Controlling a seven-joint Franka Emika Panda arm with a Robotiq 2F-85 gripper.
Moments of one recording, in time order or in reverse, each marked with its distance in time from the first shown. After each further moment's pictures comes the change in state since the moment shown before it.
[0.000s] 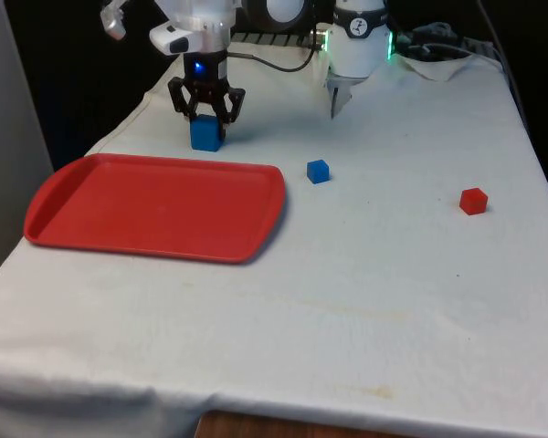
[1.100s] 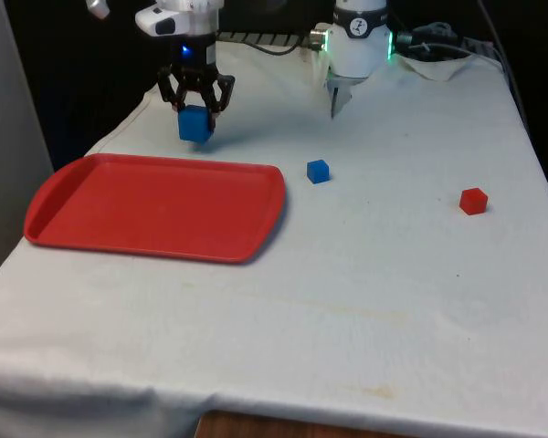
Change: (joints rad) arm 0.014 -0.058 -0.055 0.036 -0.032 -0.040 -0.007
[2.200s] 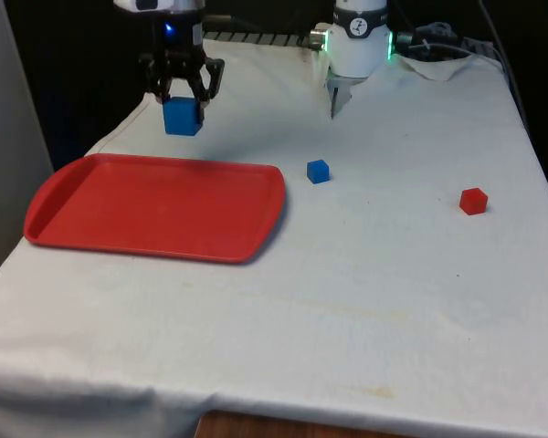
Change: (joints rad) arm 0.015 -0.024 -0.010 0.179 -0.057 -0.146 0.038
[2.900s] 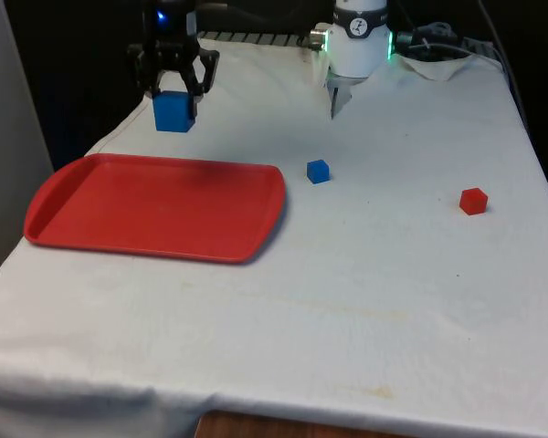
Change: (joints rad) arm 0.006 0.033 0.010 0.132 -0.073 -0.084 0.068
